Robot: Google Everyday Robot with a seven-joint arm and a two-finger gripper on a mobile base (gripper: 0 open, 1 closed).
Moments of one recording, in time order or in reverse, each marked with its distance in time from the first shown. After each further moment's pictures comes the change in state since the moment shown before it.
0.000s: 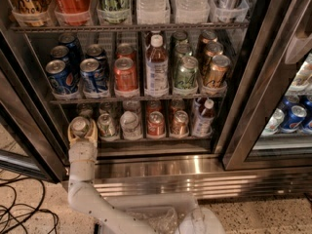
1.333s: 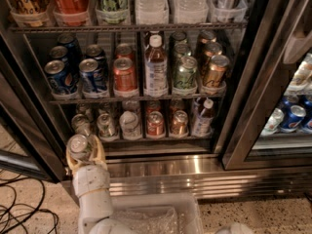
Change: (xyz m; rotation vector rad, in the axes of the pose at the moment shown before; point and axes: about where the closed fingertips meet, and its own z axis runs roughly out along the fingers) arm -0.126 -0.048 -0.118 -0.201 -0.015 -0.077
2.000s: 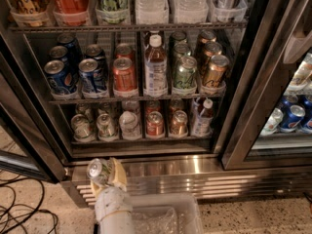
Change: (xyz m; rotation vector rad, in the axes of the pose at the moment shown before) arm 0.042 -0.042 -0.077 -0.064 0.247 -0.327
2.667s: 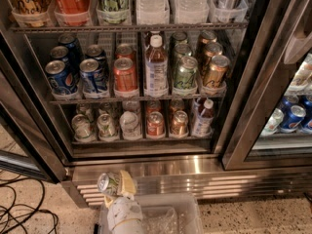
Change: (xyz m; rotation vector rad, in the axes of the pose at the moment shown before) arm 0.060 0.006 -0.023 -0.072 0.091 -0.272
